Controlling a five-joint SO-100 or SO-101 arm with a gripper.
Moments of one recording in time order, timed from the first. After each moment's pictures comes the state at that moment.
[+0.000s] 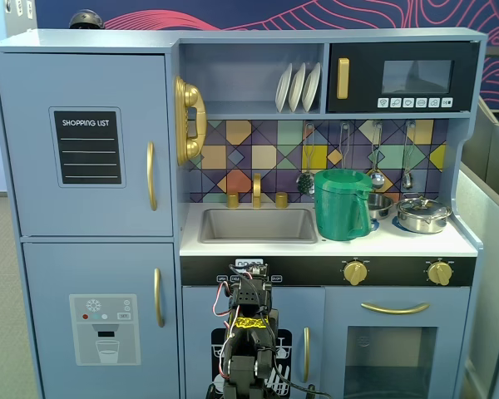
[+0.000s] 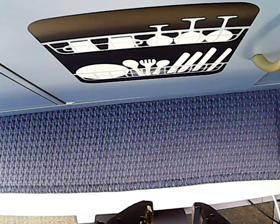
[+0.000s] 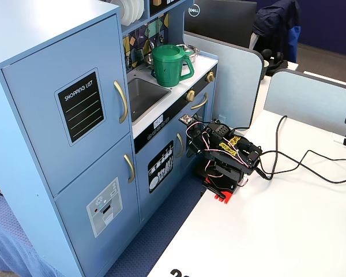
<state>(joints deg) 4.4 182.4 171.2 77.9 -90.5</state>
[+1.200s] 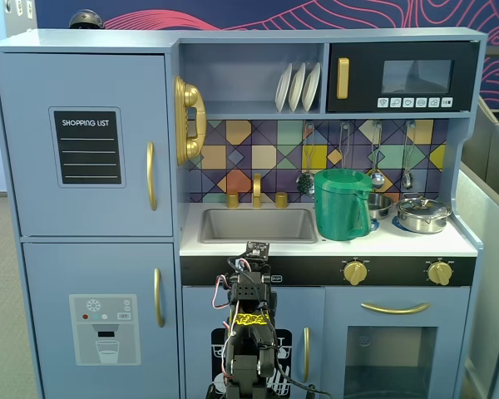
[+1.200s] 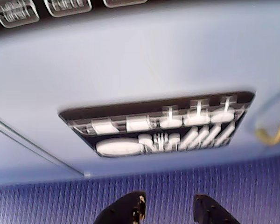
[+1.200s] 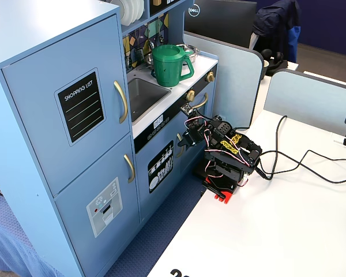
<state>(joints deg) 1.8 182.2 163.7 67.1 -85.9</state>
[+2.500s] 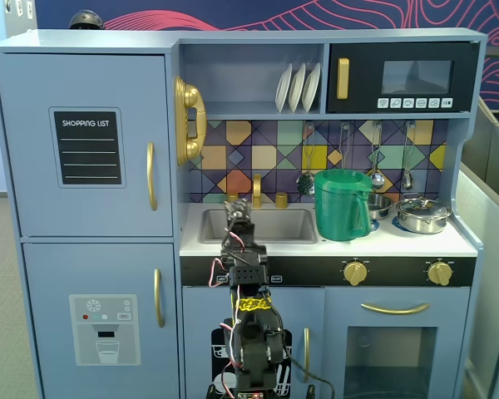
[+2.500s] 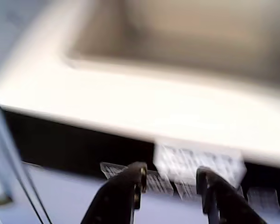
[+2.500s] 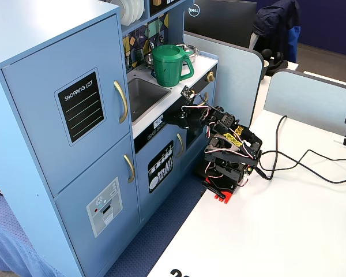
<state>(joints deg) -8.3 173.6 146.1 43.7 -96.9</state>
